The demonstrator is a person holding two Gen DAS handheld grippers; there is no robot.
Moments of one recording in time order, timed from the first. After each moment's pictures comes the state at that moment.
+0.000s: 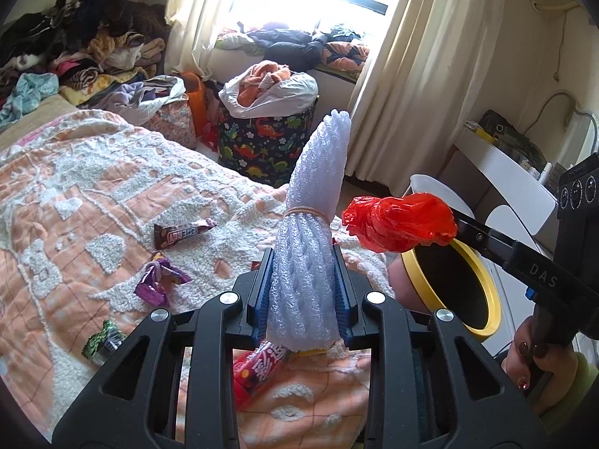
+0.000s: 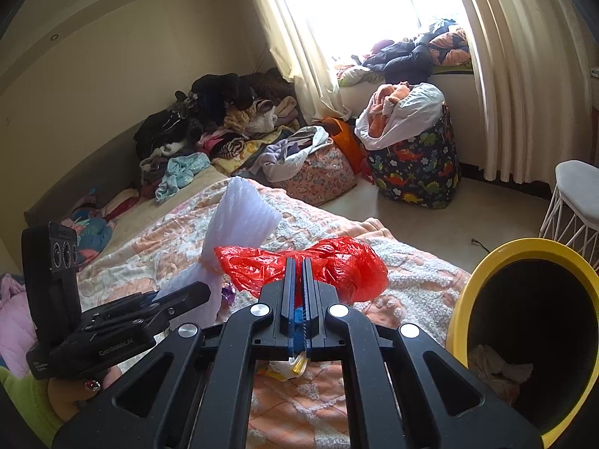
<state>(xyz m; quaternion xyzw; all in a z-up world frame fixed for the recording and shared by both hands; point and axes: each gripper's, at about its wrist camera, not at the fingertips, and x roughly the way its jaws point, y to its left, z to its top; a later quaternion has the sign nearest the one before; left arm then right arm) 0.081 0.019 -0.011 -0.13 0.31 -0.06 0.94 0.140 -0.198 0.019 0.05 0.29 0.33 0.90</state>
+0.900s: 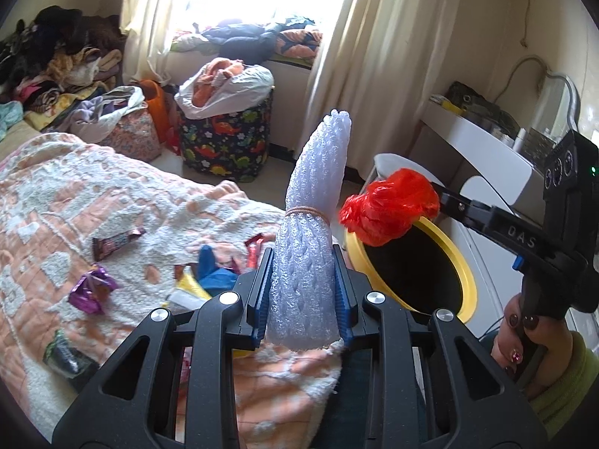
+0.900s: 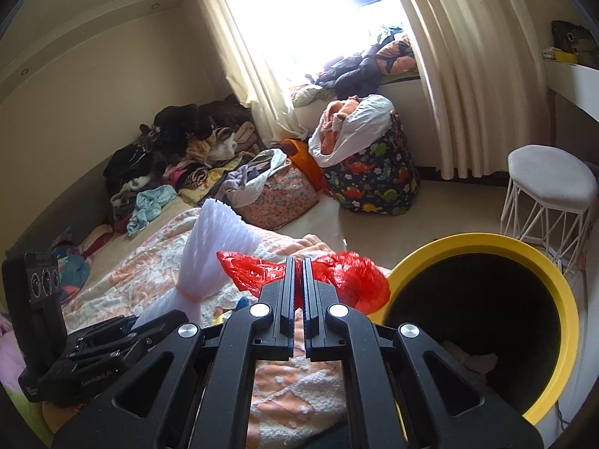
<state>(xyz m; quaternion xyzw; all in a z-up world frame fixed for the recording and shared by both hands) 0.094 -0.055 -0.010 -0.08 0.32 -0.12 0.94 0.145 -0.277 0.021 0.10 0.27 0.25 0.92</state>
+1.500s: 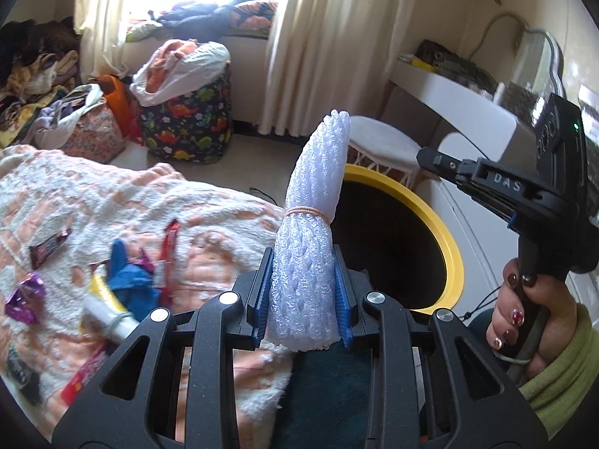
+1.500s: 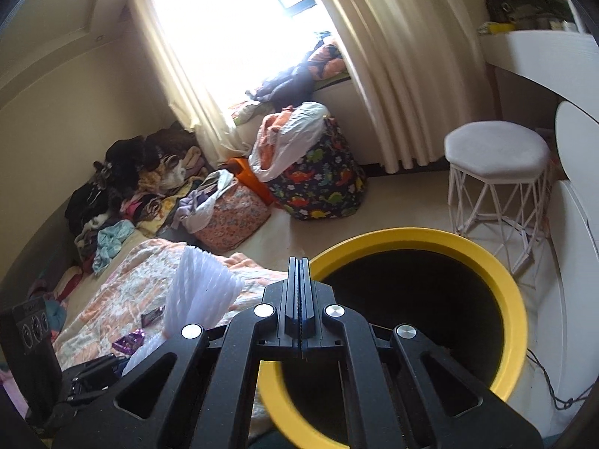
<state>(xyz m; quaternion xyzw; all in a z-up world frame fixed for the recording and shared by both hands) 0.124 -0.133 -0.041 -0.04 0.36 -0.18 0.91 0.169 -0.366 -0.005 0.16 0.28 0.15 0.93</state>
